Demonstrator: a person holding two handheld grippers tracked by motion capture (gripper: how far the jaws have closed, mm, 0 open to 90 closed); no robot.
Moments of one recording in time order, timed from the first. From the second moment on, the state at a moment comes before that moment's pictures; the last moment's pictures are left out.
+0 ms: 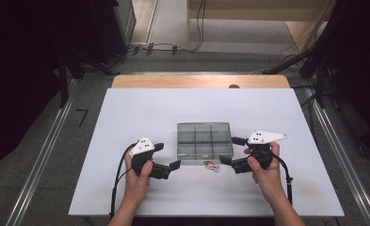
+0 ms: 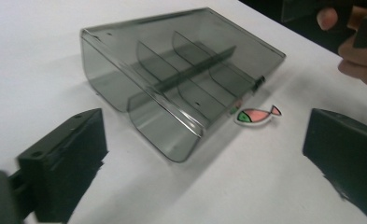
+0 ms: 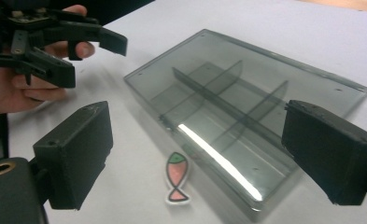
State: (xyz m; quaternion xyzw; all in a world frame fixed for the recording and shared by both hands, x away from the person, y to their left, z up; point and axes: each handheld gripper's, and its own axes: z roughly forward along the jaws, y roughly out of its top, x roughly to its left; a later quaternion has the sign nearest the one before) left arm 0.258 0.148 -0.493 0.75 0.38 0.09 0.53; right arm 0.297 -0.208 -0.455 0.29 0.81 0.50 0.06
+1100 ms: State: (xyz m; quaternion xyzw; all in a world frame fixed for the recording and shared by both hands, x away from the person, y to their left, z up) left arm 0.252 0.151 -0.501 0.76 0.37 0.09 0.52; right arm 0.277 -0.163 -0.491 0.27 0.85 0.44 0.04
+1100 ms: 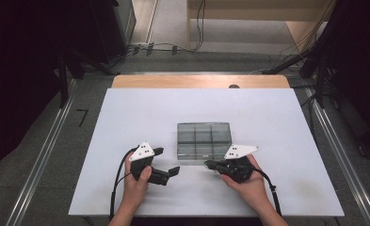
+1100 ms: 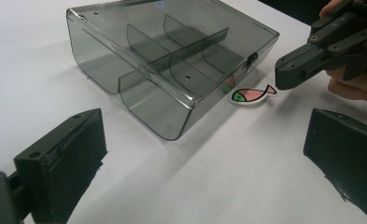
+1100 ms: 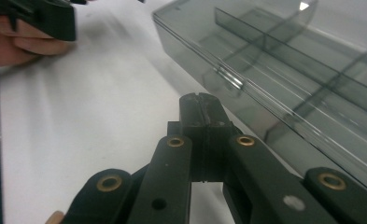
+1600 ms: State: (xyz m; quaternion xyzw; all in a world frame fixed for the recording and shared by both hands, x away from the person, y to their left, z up) left arm 0.253 0.149 -0.503 0.76 0.37 0.09 0.52; right arm 0.283 -0.157 -0.505 0.30 0.85 0.42 0.06
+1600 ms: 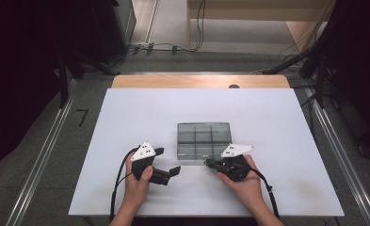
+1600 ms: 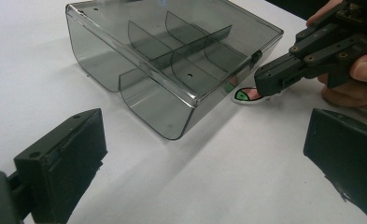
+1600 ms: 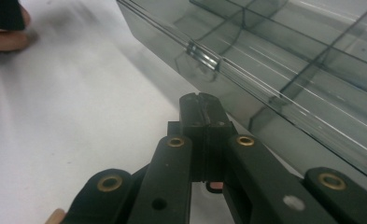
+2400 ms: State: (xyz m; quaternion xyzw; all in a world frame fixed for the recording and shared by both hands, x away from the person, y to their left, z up) left arm 0.255 0.146 -0.507 0.77 0.37 0.10 0.52; right arm 0.285 -0.155 -0.504 0.30 0.85 0.43 0.07
